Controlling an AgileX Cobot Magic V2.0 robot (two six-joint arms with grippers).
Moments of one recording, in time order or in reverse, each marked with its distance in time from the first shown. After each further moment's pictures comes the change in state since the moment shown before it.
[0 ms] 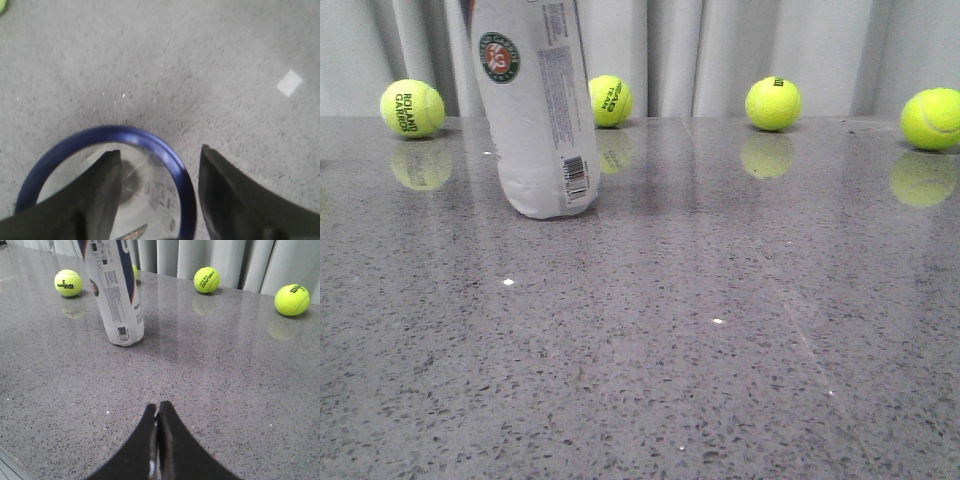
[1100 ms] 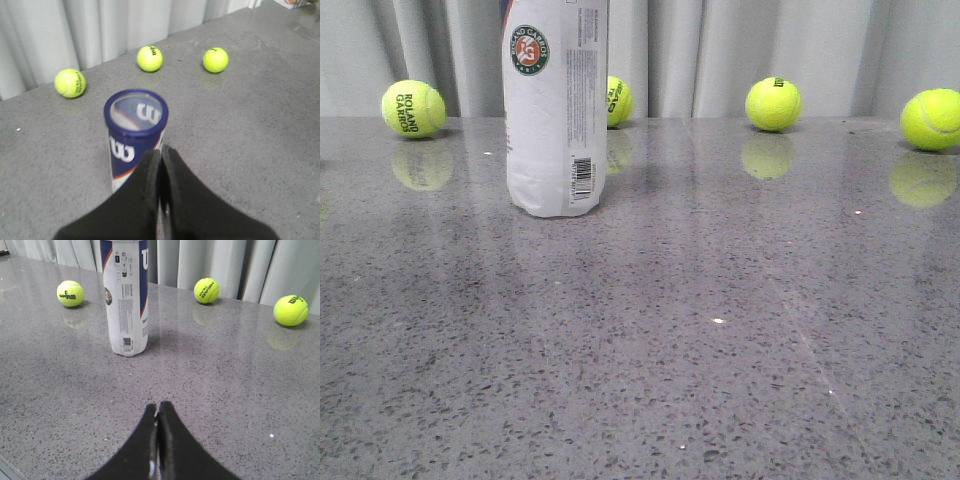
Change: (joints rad) left arm -0.002 -0.657 0.488 0.092 -0.310 -0.098; right arm 0.000 0.000 0.000 0.000 -0.034 0.000
